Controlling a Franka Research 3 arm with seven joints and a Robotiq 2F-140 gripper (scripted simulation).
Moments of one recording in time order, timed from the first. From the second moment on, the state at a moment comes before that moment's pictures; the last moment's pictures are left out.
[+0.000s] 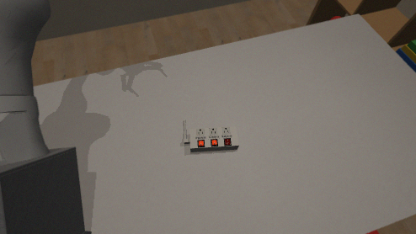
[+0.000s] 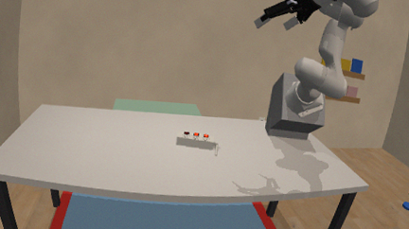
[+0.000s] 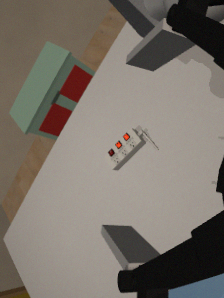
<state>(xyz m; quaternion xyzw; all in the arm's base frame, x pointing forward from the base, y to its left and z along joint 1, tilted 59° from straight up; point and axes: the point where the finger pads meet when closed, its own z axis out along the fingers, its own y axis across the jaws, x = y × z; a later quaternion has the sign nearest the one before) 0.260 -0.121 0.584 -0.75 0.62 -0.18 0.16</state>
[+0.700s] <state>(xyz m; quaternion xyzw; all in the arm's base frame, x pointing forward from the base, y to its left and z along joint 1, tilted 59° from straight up) 0.283 -0.137 0.568 -0.78 0.58 -0.16 0.18</state>
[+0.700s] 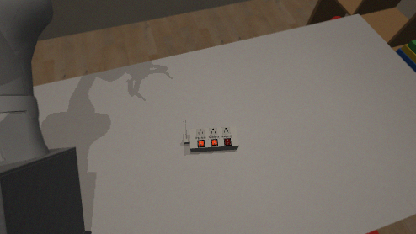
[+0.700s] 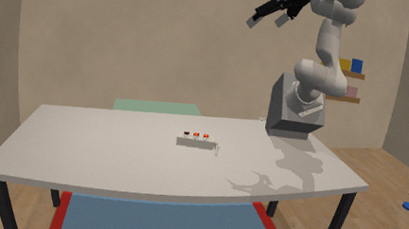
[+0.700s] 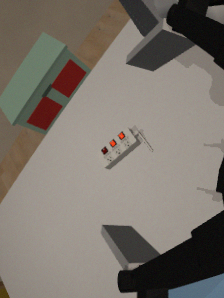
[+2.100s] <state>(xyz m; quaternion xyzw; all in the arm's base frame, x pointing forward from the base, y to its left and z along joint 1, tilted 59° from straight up) 0.314 -0.153 0.545 -0.82 0.52 -0.15 0.21</state>
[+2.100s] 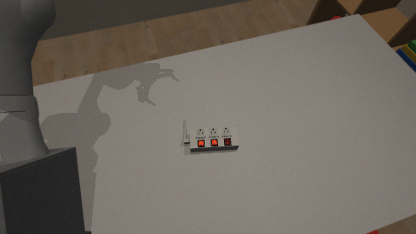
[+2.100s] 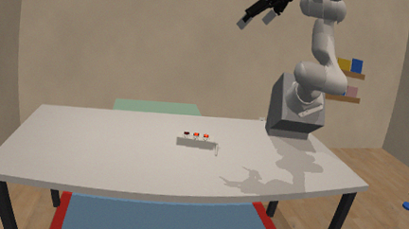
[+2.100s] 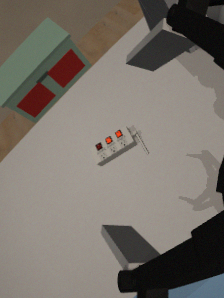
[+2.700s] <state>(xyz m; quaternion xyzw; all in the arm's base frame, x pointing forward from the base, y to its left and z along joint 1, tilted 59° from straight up) 0.329 -0.160 0.532 -0.83 0.49 -0.15 0.22</state>
